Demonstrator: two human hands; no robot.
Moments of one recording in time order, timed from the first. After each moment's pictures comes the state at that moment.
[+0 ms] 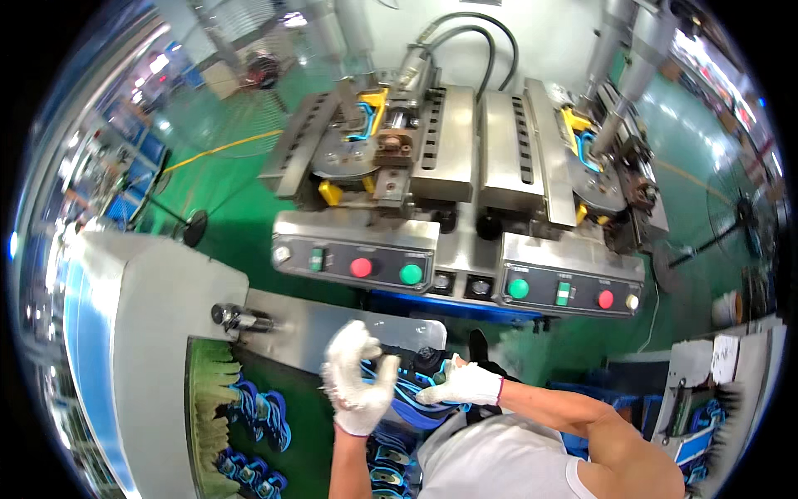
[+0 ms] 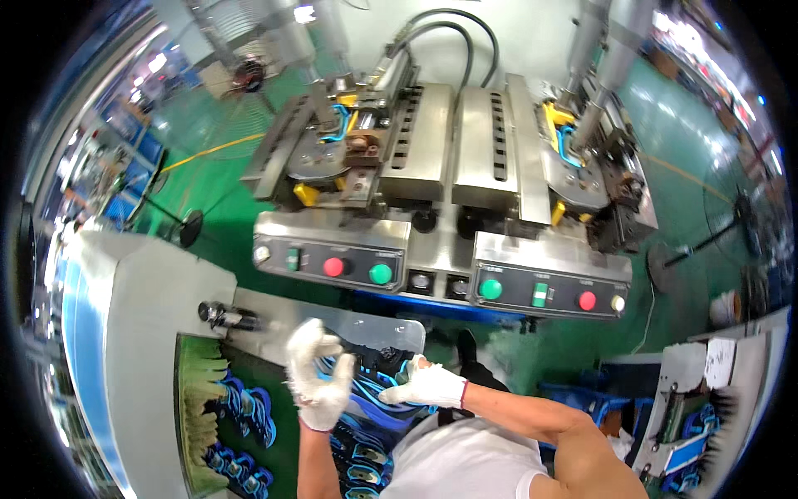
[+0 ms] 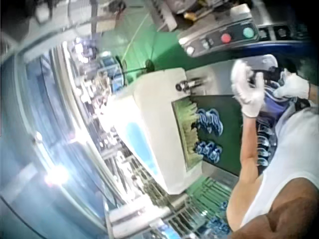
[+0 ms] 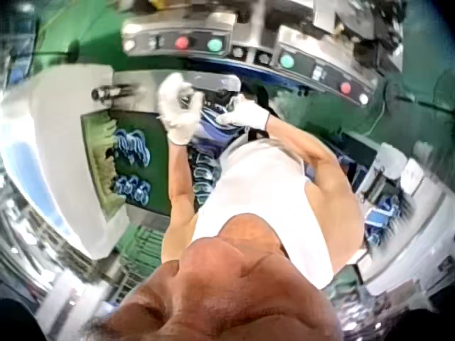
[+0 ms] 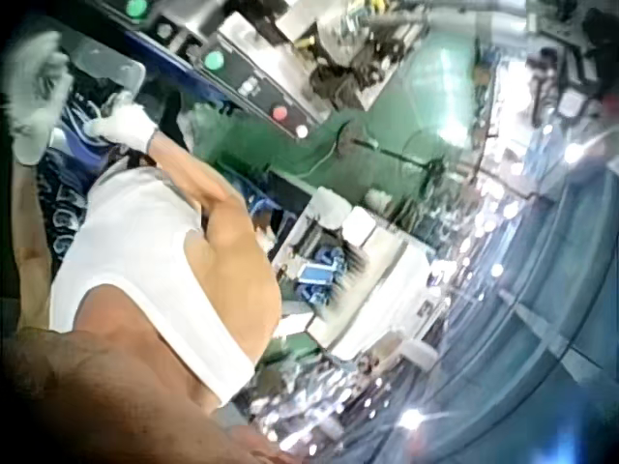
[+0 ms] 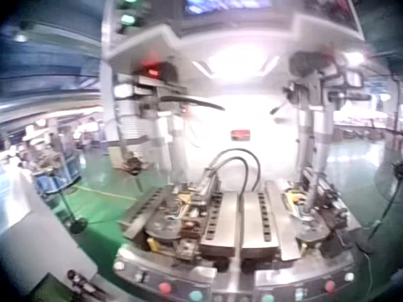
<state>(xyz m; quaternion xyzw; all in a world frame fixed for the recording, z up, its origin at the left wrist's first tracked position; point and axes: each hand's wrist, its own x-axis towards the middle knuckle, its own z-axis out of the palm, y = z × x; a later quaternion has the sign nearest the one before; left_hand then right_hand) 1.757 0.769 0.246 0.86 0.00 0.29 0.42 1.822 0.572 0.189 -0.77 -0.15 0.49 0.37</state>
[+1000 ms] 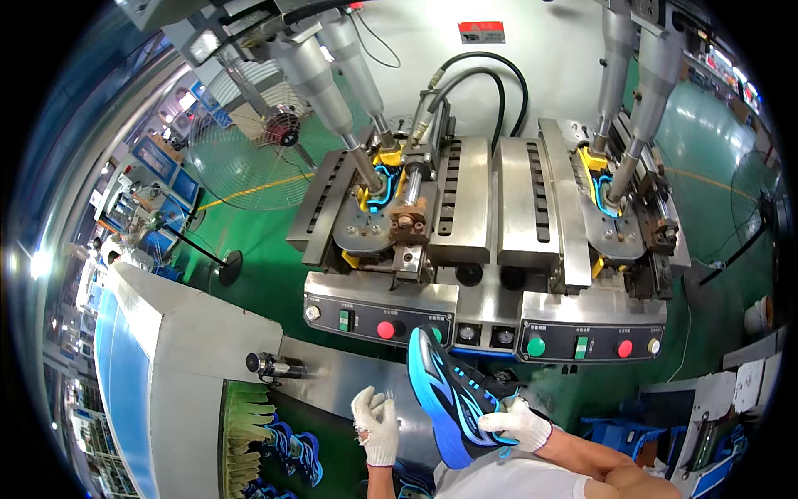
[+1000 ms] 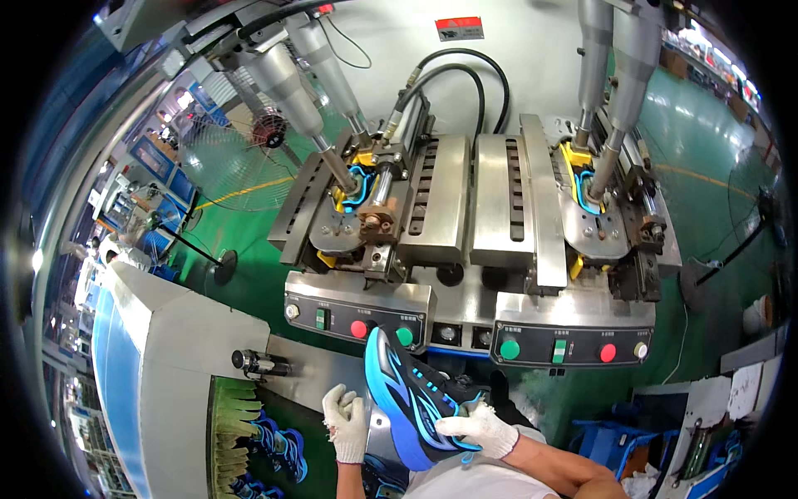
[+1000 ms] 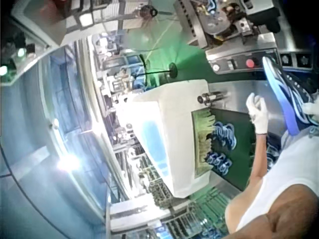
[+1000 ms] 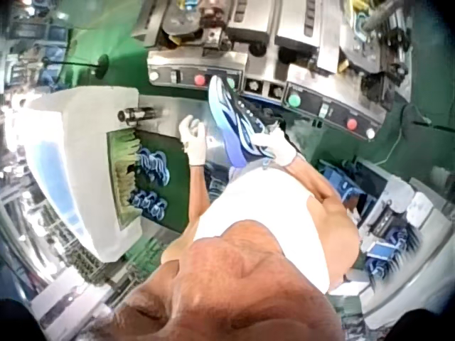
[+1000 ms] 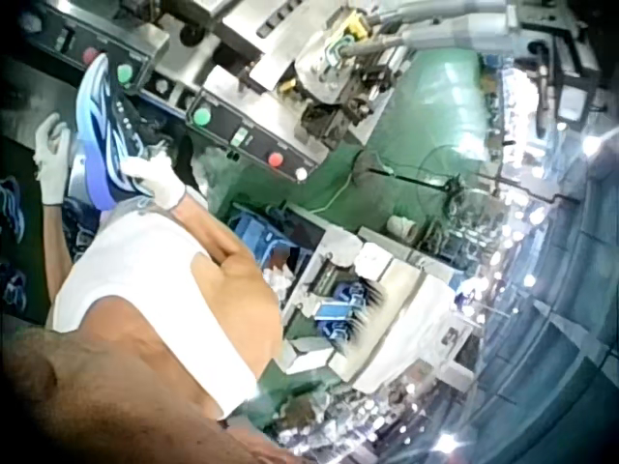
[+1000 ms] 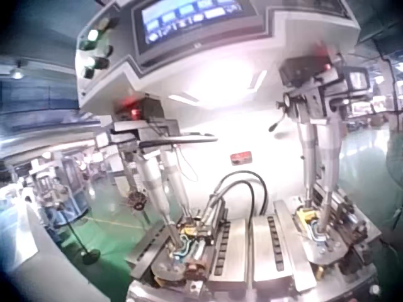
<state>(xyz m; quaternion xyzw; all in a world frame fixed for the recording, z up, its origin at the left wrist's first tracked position) 1.756 0.787 0.164 0.79 0.30 0.20 0.50 1.841 0.525 0.222 -0.46 0.05 0.43 0.78</state>
